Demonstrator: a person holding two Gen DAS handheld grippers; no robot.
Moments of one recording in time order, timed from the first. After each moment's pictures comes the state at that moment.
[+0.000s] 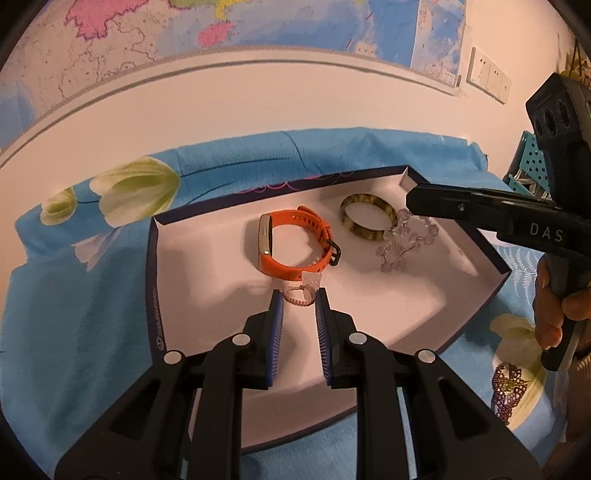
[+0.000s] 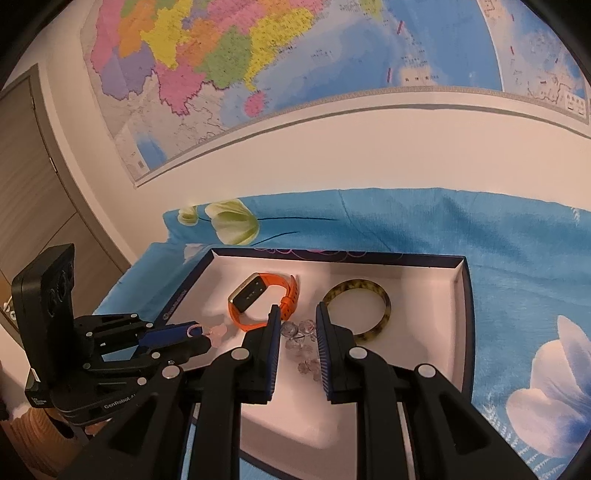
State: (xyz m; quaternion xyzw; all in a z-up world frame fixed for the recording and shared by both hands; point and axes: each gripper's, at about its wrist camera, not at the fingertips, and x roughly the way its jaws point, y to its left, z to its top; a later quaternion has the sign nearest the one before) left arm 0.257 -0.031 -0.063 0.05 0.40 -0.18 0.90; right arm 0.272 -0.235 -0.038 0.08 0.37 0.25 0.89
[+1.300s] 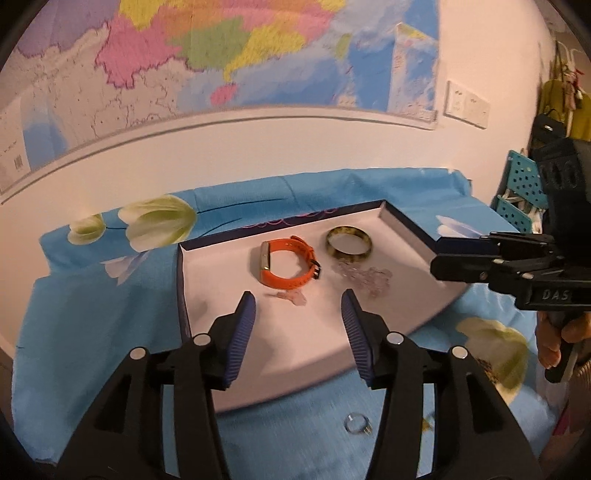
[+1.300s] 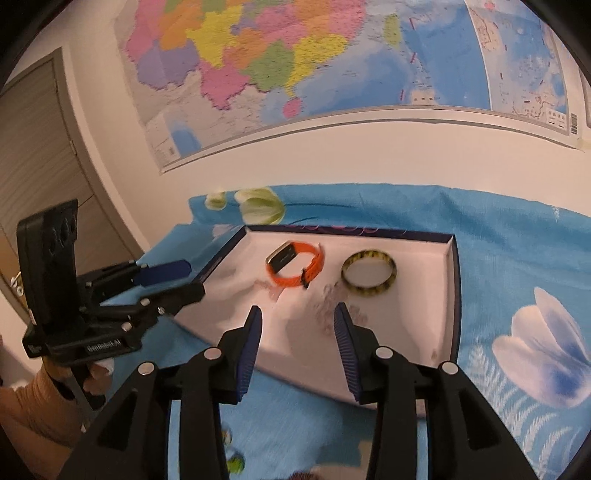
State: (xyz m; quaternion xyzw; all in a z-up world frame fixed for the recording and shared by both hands) left arm 0.195 -0.021 -0.020 0.05 0.32 -0.18 0.93; right arm 0.196 -0.245 -0.022 0.05 0.36 0.27 0.89
